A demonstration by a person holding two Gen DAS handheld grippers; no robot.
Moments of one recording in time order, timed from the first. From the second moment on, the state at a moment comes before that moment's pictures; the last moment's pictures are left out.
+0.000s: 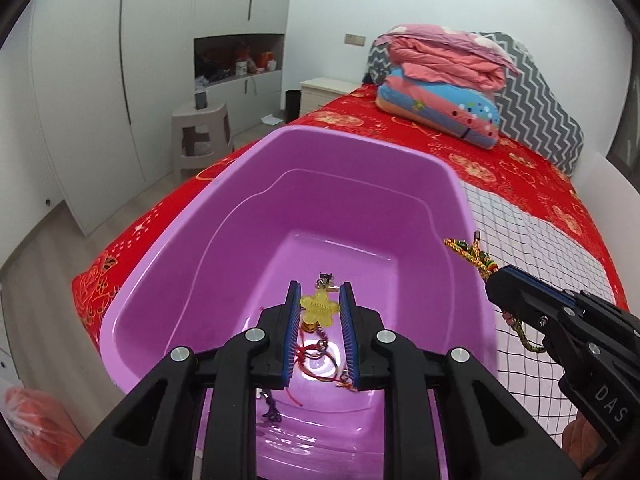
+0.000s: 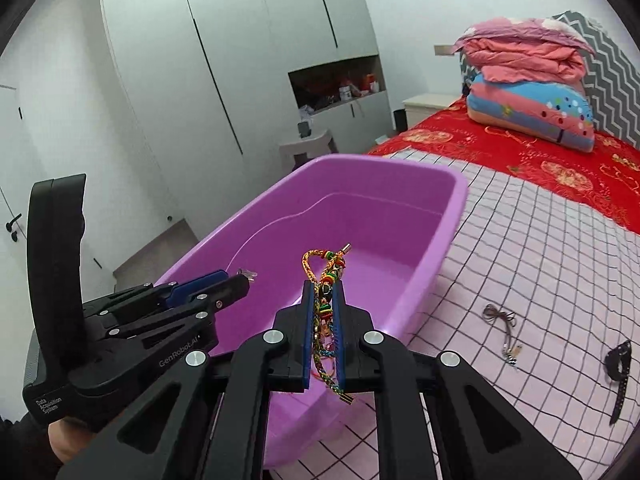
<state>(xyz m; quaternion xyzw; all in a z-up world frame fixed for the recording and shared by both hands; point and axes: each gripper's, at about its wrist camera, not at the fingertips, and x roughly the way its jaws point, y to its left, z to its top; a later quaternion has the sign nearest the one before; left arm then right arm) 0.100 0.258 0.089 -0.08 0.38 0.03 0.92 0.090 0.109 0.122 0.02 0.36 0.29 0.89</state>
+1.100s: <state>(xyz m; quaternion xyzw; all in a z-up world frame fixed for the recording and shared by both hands) 0.103 0.293 0.064 -0.10 0.41 0.10 0.90 0.106 0.132 0.102 -0.01 0.38 0.27 0.88</state>
